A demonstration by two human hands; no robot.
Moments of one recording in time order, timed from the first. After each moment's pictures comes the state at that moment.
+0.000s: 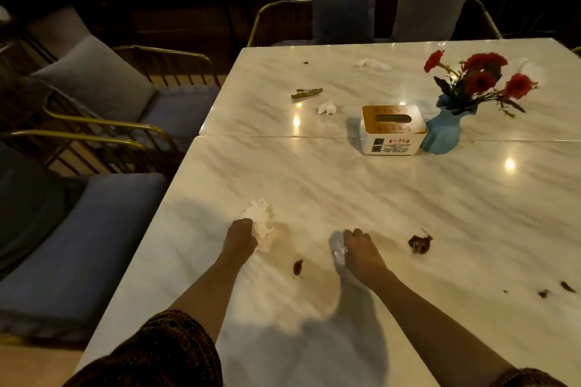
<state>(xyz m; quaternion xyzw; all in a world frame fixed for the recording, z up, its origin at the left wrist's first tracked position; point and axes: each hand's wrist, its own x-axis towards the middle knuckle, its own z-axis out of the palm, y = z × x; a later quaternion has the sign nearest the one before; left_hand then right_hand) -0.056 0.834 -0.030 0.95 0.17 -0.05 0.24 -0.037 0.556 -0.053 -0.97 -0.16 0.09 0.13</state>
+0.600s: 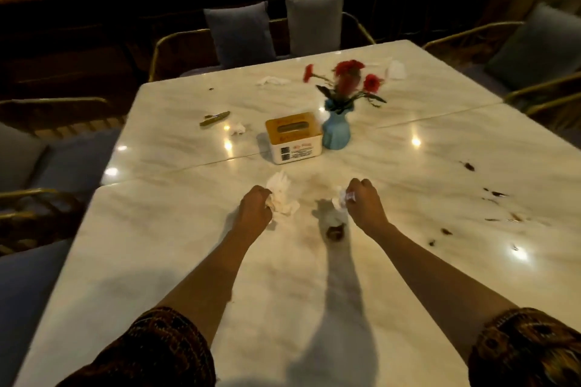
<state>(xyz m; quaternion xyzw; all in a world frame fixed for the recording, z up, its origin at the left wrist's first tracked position) 0.027 0.648 0.038 0.95 -0.06 -0.02 0.31 0.002 0.397 0.027 -0.95 0.07 -0.09 0.29</state>
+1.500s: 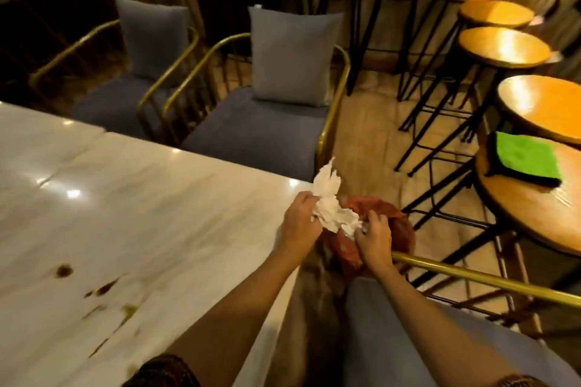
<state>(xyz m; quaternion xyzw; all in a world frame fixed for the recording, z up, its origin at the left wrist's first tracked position) -0.204 -0.181 -0.025 0.75 -0.51 -0.21 0.35 -0.356 -0.244 -0.088 -0.69 0.63 -0.23 0.26</state>
